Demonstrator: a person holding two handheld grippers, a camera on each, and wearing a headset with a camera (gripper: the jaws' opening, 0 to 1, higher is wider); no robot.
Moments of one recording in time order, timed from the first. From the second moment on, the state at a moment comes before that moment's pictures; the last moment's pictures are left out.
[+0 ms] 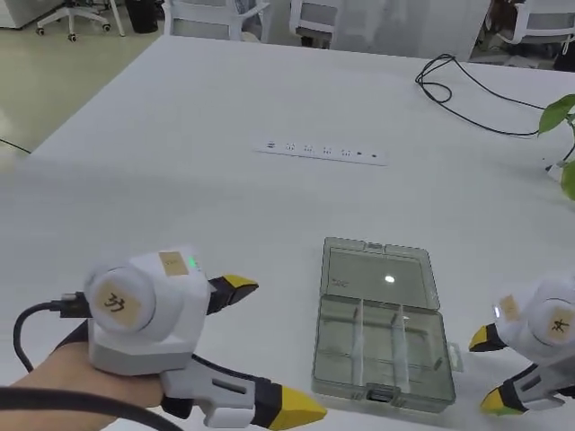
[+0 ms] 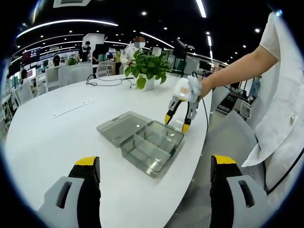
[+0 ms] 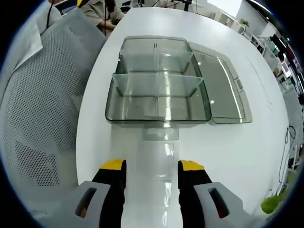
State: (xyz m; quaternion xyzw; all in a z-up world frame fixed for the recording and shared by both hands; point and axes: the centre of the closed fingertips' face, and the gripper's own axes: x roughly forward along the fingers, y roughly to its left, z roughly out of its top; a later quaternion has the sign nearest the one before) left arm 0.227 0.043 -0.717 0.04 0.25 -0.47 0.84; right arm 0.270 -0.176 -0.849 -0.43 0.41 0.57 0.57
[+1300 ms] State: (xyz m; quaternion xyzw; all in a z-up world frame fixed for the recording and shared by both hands) left arm 0.228 0.044 -0.717 0.04 0.25 -0.47 0.84; right arm 0.268 -0.172 -0.853 -0.42 0.42 0.57 0.57
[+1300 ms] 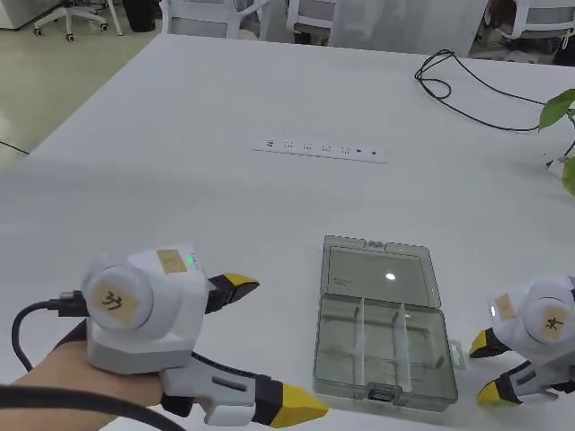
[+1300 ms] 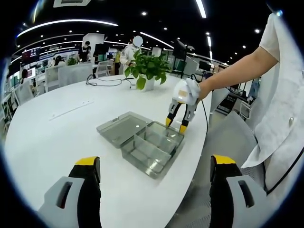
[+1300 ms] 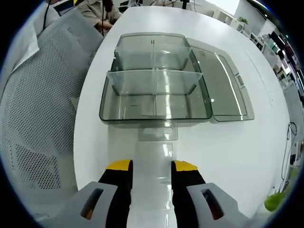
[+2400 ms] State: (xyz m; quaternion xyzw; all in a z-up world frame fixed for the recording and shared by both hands) left arm 0.245 0.019 -0.688 -0.02 0.24 -0.47 0.85; right arm 0.274 -0.176 -0.761 -0.43 0.35 0.52 0.65
